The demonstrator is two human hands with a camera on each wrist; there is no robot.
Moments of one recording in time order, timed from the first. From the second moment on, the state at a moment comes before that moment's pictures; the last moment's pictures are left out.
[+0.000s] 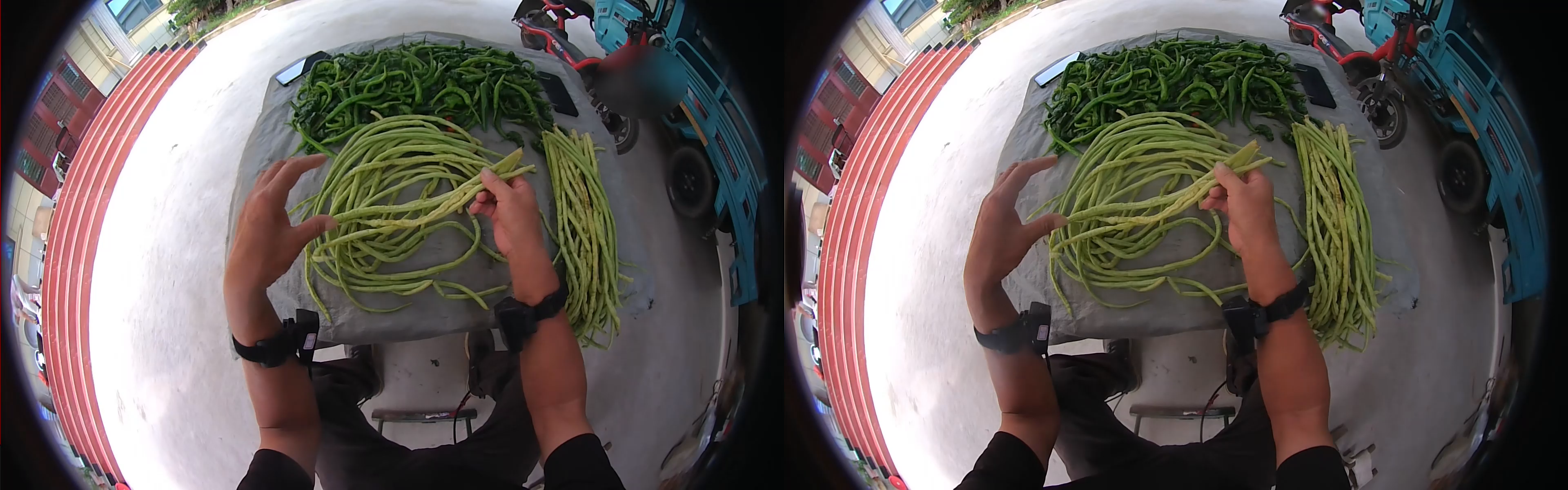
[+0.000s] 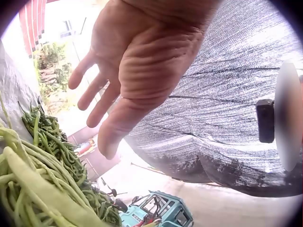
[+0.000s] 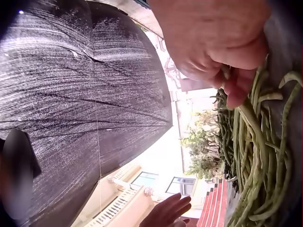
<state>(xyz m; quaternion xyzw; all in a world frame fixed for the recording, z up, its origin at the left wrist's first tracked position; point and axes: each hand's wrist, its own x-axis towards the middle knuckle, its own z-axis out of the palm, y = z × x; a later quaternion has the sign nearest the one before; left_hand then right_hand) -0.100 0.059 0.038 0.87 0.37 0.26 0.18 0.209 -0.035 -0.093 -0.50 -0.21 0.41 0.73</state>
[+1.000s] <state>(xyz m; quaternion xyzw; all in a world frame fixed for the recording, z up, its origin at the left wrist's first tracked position) -0.005 0.028 -0.047 0.90 0.30 0.27 0.15 0.218 -0.051 -0.090 -0.64 -0.28 0.42 0.58</state>
